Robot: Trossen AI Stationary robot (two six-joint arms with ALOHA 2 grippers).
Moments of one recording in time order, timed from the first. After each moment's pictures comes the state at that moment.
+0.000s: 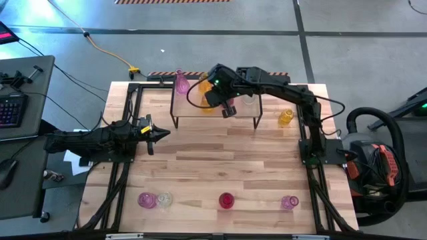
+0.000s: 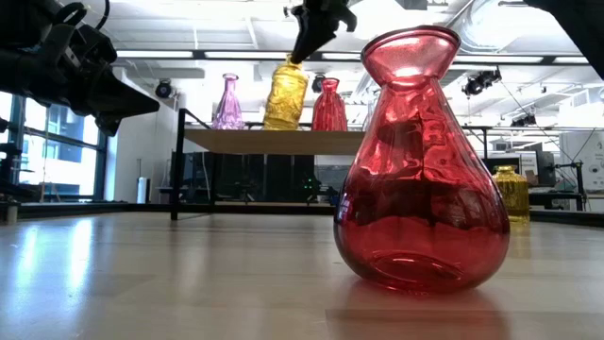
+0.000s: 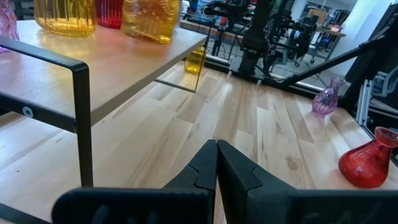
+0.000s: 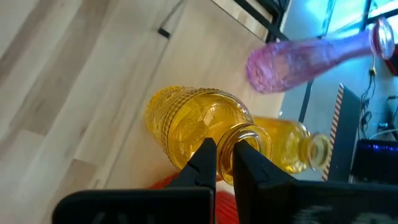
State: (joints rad) left arm 0.06 0.11 0.06 -0.10 -0.14 -0.23; right arm -0.24 2.02 2.29 -1.19 0.13 -0.79
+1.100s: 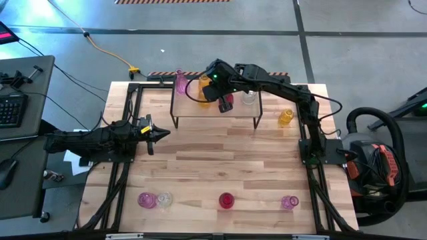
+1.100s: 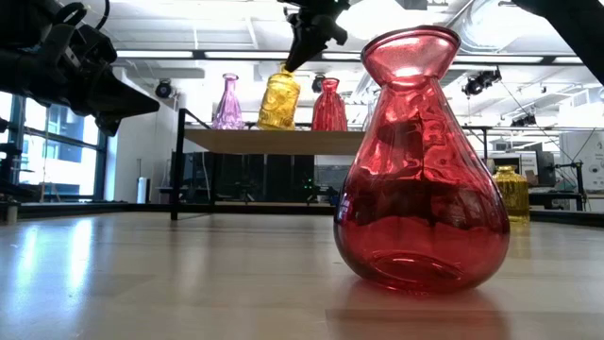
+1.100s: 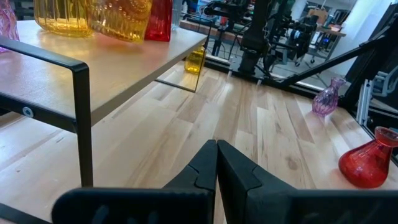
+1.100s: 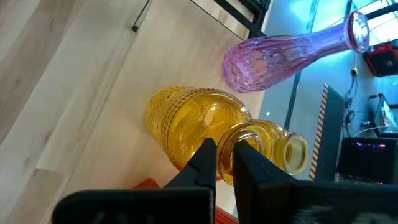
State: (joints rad) left arm 0.06 0.11 0.06 -0.10 -0.14 -0.23; right arm -0.28 2.05 2.29 -1.11 0.13 -0.82
